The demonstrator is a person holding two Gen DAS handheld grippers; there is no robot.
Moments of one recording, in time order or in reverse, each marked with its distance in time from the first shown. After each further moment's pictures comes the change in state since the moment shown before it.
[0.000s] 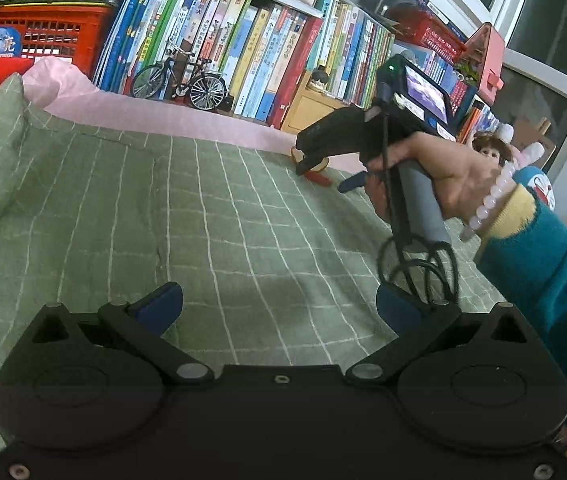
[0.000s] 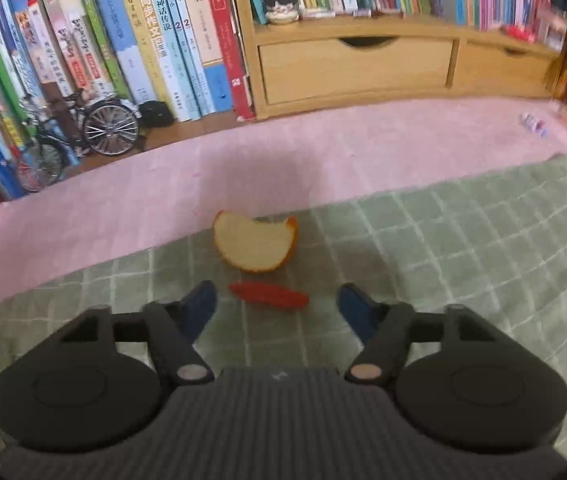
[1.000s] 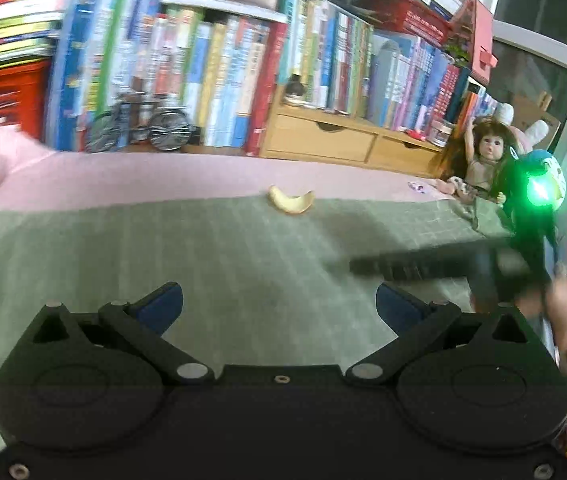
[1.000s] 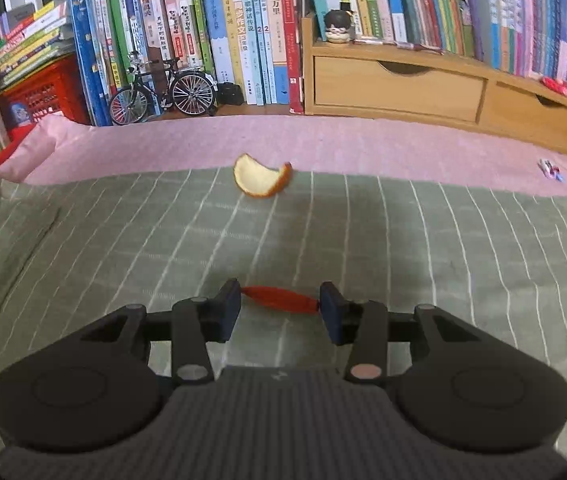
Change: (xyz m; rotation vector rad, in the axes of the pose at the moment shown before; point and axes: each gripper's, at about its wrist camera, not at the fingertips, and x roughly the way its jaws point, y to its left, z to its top) left arm 0.061 -0.037 0.081 0.138 0.028 0.009; right arm -0.066 -0.077 -0.063 -0.274 -0.089 0.254
